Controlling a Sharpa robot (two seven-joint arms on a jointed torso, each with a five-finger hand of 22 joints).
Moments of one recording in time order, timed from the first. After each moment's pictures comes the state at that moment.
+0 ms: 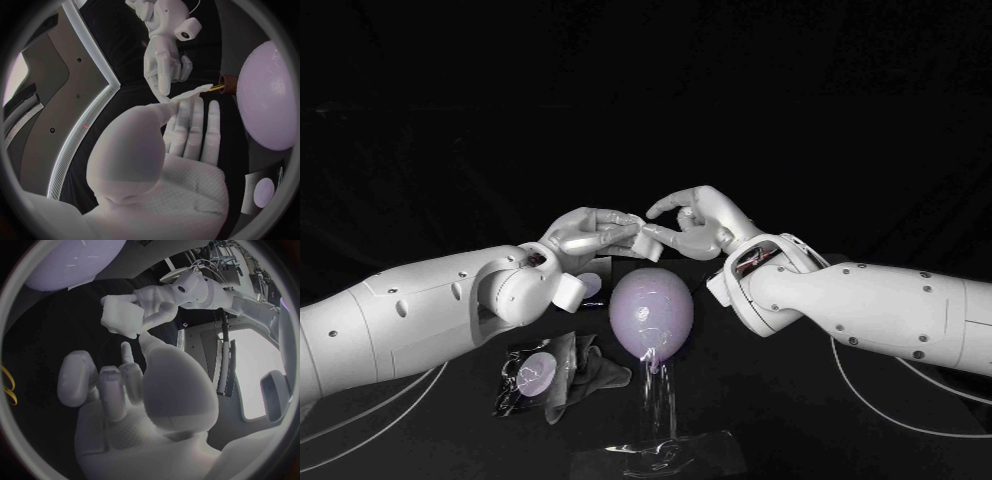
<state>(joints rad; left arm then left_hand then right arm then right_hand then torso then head) 1.32 -0.68 -0.15 1.35 -0.04 -0.04 0.34 1.51 -0.10 0.65 0.14 0.05 0.89 0.16 0.50 0.32 1.24 0.11 0.07 0.07 1.03 0.11 0.13 0.28 0.16 0.87 0.28 0.22 0.11 1.34 -0.72 -0.17 1.61 -0.97 -0.80 0.03 1.35 -0.16 0.27 0.26 0.06 0.93 0.15 0.22 0.40 1.47 0.06 1.44 1.31 1.47 0.00 1.57 1.31 0.08 1.44 0.10 1.20 1.31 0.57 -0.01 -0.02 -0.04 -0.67</state>
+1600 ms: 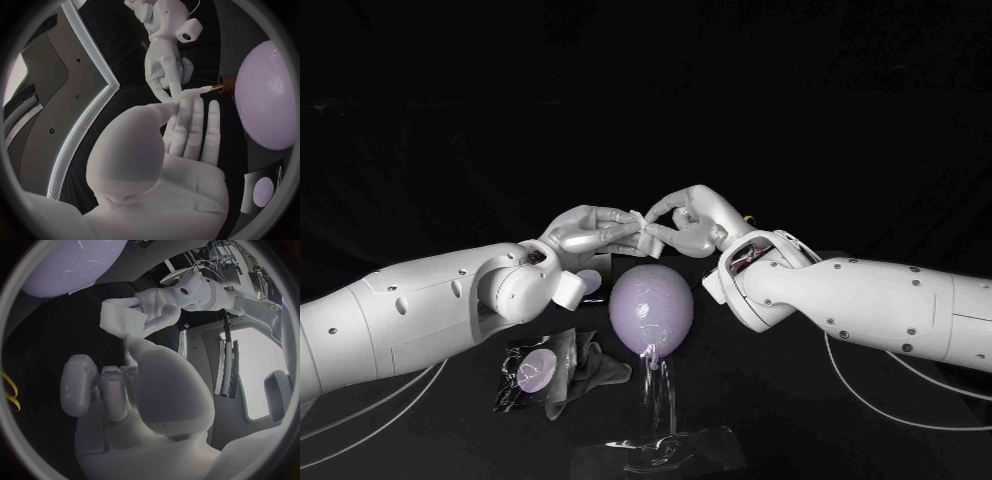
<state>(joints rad) 1.31 -0.68 -0.16 1.36 -0.05 -0.05 0.33 1.50 -0.10 0.66 0.13 0.05 0.89 0.17 0.49 0.38 1.25 0.12 0.07 0.07 1.03 0.11 0.13 0.28 0.16 0.86 0.28 0.23 0.12 1.33 -0.69 -0.17 1.58 -0.96 -0.78 0.01 1.49 -0.05 0.42 0.13 0.05 1.04 0.09 0.32 0.43 1.47 0.02 1.55 1.31 1.47 -0.04 1.57 1.31 0.06 1.47 0.07 1.29 1.31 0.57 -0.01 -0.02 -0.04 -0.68</state>
